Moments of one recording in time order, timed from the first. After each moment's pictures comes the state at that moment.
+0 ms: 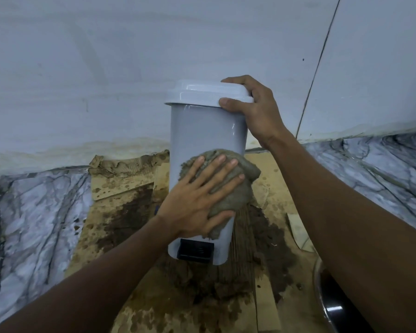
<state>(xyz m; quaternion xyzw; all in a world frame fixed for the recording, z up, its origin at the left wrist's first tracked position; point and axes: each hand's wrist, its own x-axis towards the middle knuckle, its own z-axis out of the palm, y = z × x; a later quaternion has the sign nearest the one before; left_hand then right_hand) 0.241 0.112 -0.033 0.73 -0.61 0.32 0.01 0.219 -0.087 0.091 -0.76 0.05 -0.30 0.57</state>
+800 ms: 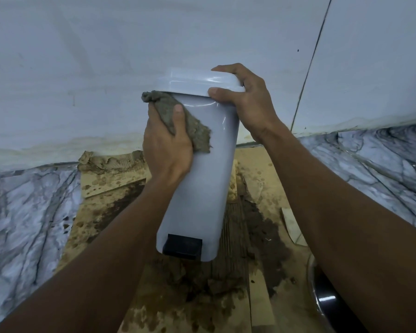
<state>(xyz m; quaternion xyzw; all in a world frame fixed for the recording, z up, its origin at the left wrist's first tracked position) 0.272 0.068 0.027 0.80 -0.16 0.18 0.55 0.220 -0.089 0.091 -0.76 0.06 -0.30 0.57</state>
